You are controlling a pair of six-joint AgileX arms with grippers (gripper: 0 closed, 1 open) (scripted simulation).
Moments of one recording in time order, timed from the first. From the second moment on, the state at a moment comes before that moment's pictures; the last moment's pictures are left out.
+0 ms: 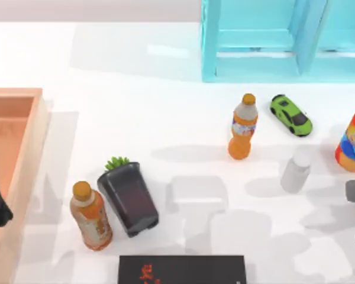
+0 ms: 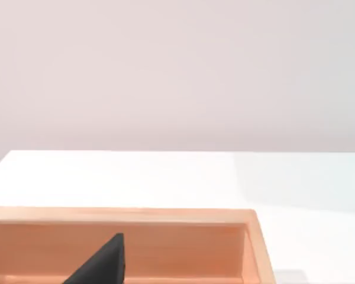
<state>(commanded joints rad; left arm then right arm) 0.00 0.00 0.00 0.00 0.00 0.00 0.18 1.59 0.93 -1.34 -0.24 -0.22</state>
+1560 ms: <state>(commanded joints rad) 0.00 0.00 0.00 0.00 0.00 0.00 0.84 1.62 1.05 -0.98 -0.05 0.86</state>
